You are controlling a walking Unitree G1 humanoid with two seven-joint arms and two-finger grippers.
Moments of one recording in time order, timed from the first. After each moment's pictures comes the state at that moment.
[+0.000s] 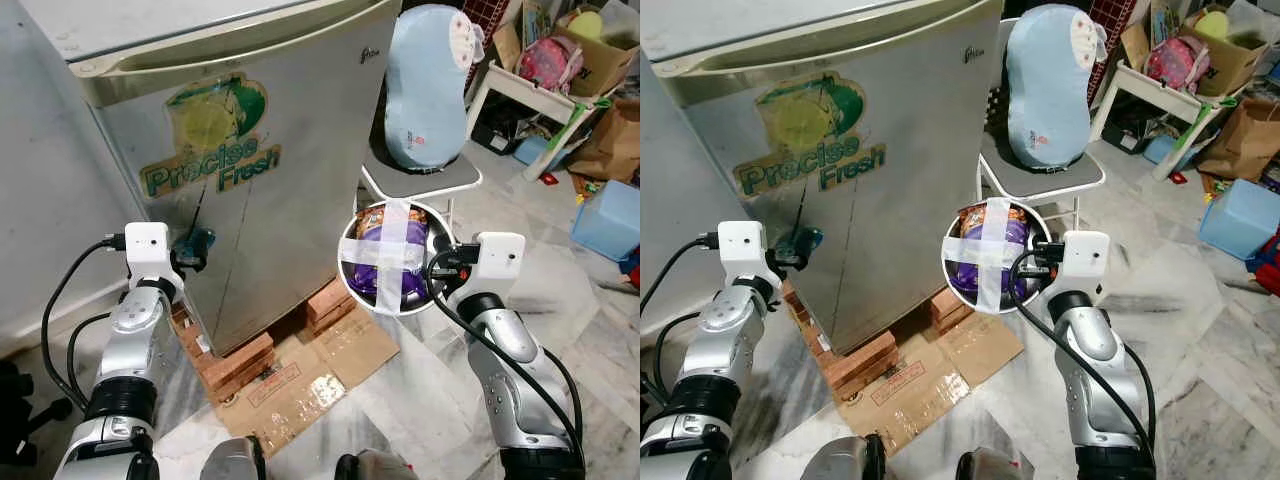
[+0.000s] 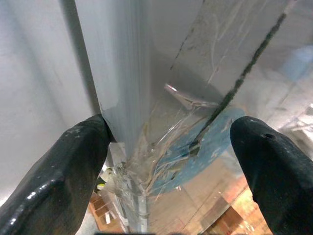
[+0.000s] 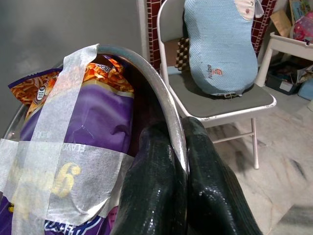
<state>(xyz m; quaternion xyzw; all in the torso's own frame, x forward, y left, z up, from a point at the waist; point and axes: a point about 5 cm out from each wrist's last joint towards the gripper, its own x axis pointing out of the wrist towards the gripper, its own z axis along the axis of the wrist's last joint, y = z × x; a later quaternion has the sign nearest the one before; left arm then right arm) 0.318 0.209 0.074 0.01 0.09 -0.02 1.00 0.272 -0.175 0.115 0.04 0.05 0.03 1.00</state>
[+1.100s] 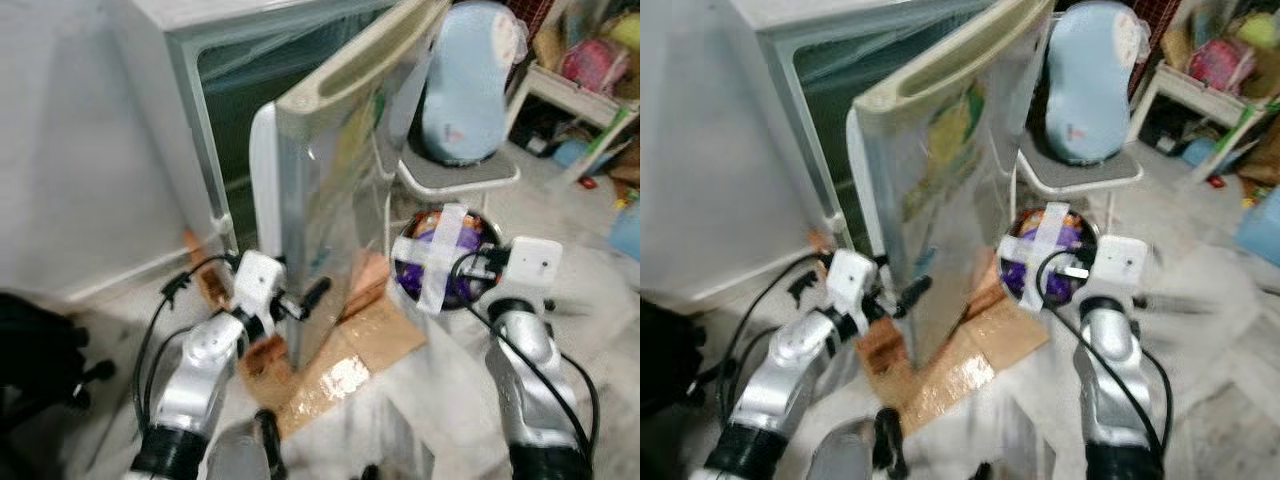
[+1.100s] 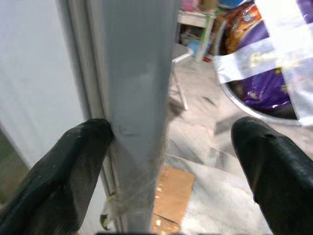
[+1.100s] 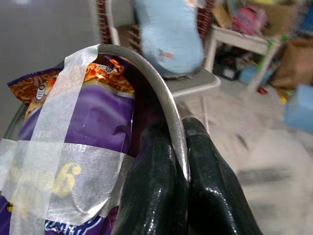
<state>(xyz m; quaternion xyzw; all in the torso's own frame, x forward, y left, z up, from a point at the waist) 0.272 0.086 0.076 0.00 0.07 -0.33 0.94 0.268 -0.208 0.101 -0.01 0.07 -0.12 0.99</state>
